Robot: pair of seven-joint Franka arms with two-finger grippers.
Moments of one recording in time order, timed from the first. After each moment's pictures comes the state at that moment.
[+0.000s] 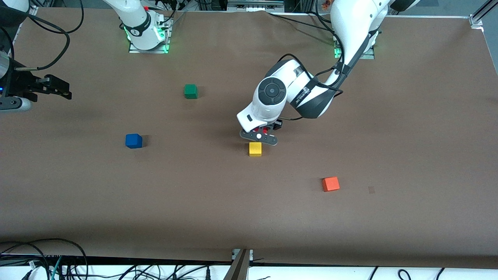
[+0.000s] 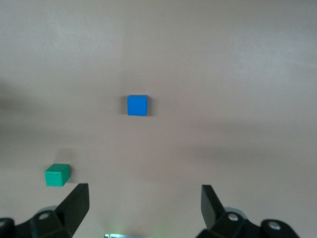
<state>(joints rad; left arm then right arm) -0.47 0.70 -0.31 -1.39 0.09 2.00 -0.54 0.08 0.06 -0.09 -1.58 -0.03 1.54 -0.11</state>
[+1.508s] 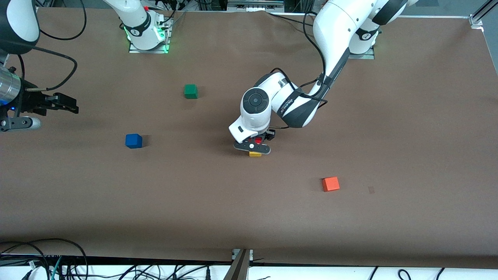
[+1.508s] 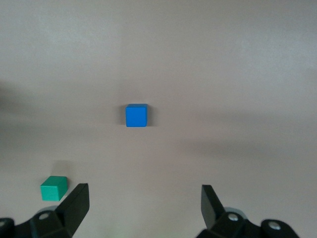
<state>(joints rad) -0.58 0.83 -0.20 -1.25 0.11 2.02 -0.62 0.07 0.16 -0.10 -1.57 -0.01 1.61 -0.11</state>
